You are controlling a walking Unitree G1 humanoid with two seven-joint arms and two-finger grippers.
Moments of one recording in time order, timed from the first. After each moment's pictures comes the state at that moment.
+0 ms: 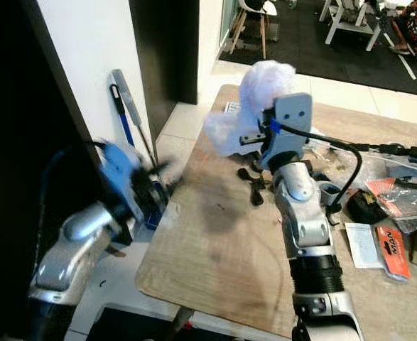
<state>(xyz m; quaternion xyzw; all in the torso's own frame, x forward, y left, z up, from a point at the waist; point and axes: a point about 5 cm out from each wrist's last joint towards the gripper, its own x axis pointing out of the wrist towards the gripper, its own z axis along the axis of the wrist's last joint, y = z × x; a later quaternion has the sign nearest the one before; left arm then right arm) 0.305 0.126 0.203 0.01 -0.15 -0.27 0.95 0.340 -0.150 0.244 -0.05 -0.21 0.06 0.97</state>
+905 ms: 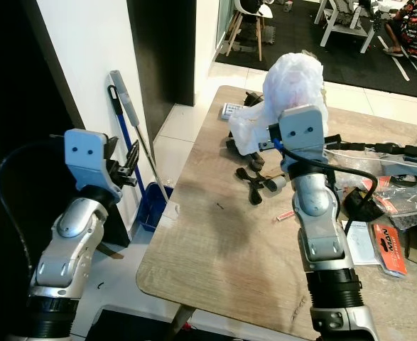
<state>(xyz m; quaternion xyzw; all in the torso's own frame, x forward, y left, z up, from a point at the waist) 0.311 0.145 0.196 0.04 -0.15 -0.08 0.98 0.325 -0.169 0.246 -0.17 -0.28 -0.01 0.95</state>
